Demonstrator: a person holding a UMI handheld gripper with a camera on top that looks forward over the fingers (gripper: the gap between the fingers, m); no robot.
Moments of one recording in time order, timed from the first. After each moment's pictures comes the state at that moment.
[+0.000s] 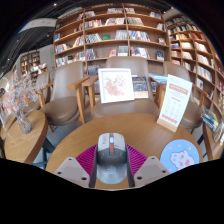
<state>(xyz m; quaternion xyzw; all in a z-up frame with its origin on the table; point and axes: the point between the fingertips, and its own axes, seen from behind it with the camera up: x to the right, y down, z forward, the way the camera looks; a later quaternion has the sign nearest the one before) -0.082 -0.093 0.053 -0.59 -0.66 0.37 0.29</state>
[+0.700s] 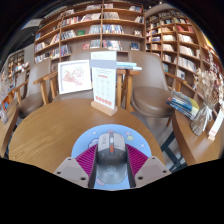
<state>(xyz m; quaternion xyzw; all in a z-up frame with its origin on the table) -0.062 0.163 -0.004 -0.65 -0.62 0.29 0.33</state>
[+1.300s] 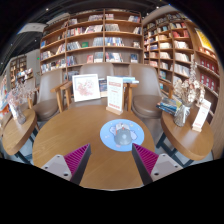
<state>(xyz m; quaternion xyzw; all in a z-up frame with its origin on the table) 0.104 0.106 0.097 -0.64 -0.60 0.33 0.35</state>
